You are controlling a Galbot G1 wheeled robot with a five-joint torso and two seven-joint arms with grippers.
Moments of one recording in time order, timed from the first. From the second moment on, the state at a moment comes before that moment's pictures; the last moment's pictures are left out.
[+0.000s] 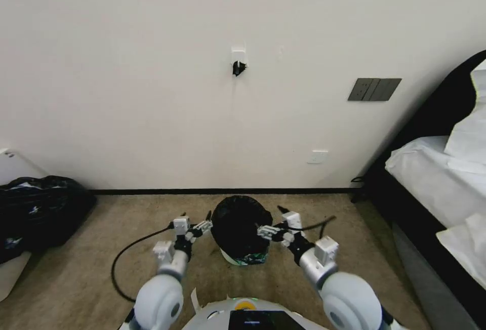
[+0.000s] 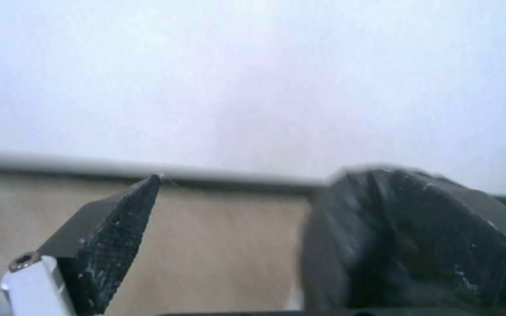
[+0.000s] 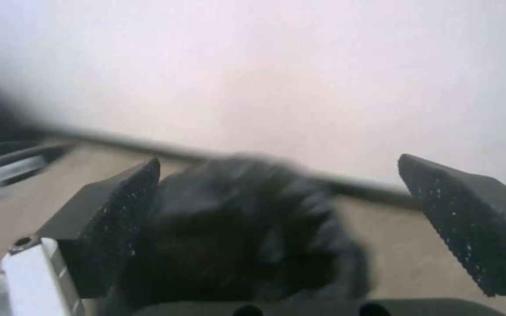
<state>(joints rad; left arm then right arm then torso) 1.70 -1.21 -0.36 -2.24 -0.34 0.11 -0.30 -1.66 1.07 0.29 2.40 0.37 -0.27 0.14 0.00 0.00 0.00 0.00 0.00</state>
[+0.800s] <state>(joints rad) 1.99 -1.41 -0.50 -2.14 0.05 -0.52 -0.17 -2.00 1.49 0.48 2.19 -0.03 0.50 0.03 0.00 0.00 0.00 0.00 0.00</state>
